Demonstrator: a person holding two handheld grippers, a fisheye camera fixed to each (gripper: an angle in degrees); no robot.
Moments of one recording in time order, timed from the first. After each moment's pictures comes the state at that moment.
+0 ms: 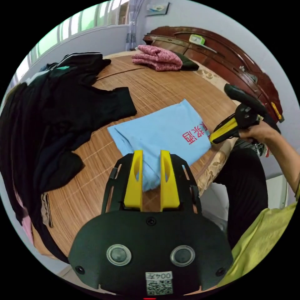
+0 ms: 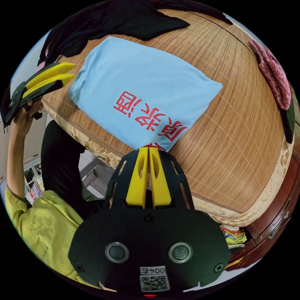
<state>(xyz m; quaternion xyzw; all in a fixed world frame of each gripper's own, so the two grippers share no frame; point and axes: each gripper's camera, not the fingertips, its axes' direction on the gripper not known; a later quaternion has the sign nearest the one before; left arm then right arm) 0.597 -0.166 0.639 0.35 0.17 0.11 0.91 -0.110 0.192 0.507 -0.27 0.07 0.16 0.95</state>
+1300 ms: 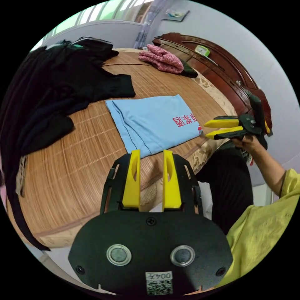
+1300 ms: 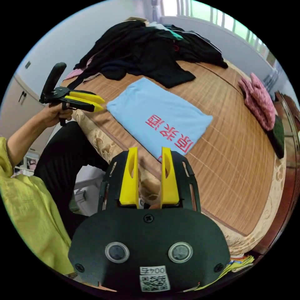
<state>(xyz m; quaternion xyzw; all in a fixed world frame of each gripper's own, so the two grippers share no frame) 0.635 -0.130 0.888 0.35 0.34 0.03 0.87 -0.325 0.275 0.435 -0.05 0.12 0.02 0.99</state>
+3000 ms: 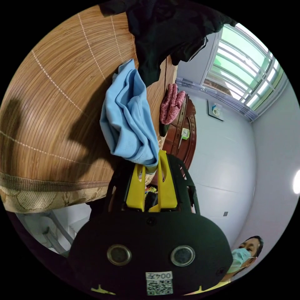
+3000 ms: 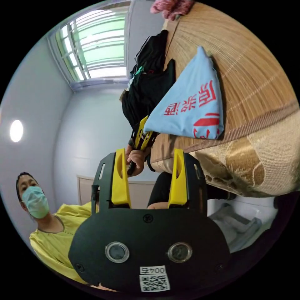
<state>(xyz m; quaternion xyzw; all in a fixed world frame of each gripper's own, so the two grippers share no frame) 0.700 -0.260 1.237 0.20 0.78 -0.20 0.55 -0.156 0.637 0.656 0.23 -0.43 0.39 0.78</state>
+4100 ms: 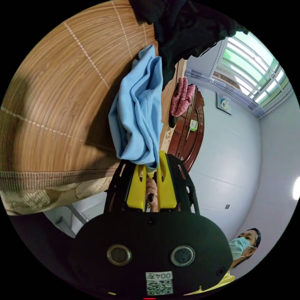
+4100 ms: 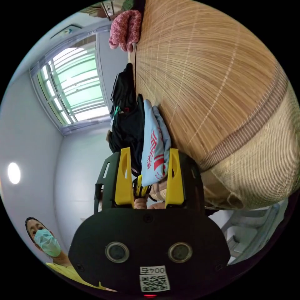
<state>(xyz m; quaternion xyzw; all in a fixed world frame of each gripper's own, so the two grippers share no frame) 0.647 -0.281 1.349 0.16 0.77 -0.17 0.60 -0.011 0.729 0.787 0.27 -0.37 0.52 0.73</state>
